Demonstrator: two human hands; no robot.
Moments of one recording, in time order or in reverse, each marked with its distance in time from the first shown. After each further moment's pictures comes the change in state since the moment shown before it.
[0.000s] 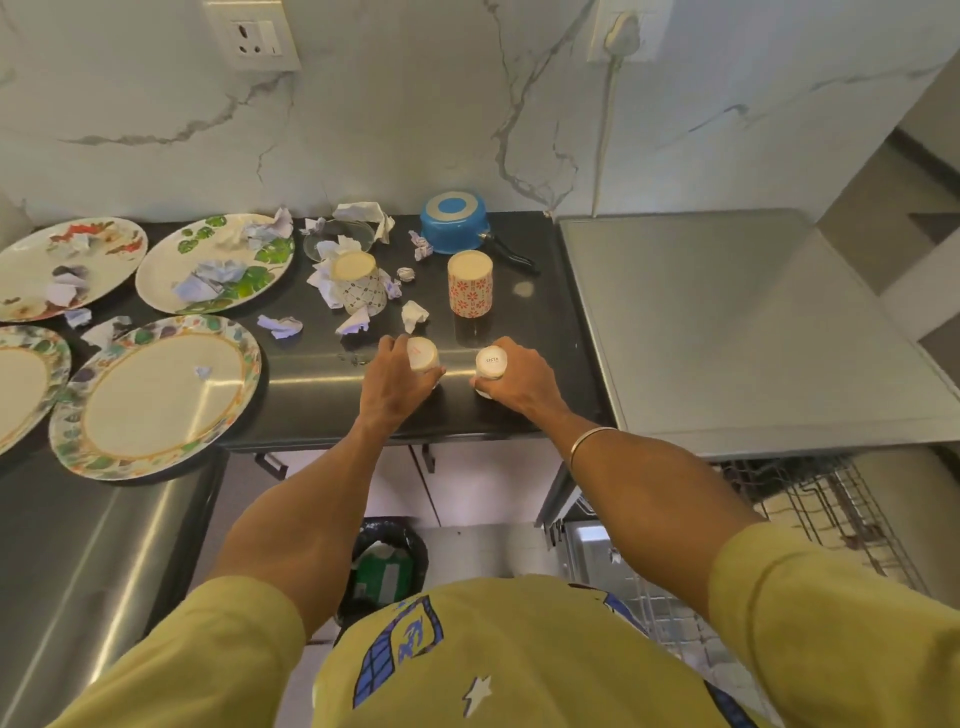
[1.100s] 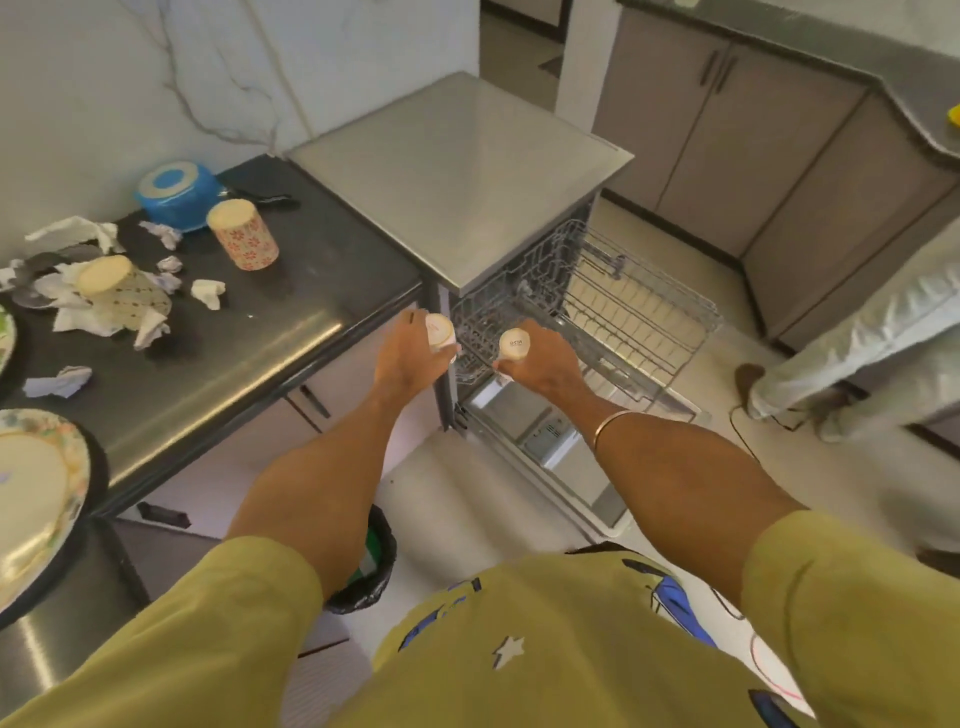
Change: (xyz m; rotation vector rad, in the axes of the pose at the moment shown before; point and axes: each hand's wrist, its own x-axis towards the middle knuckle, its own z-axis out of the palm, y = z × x) left_hand -0.173 0.087 0.050 -0.035 -0.485 0.598; right_hand -0.325 0.041 -0.007 -0.002 0.392 0.685
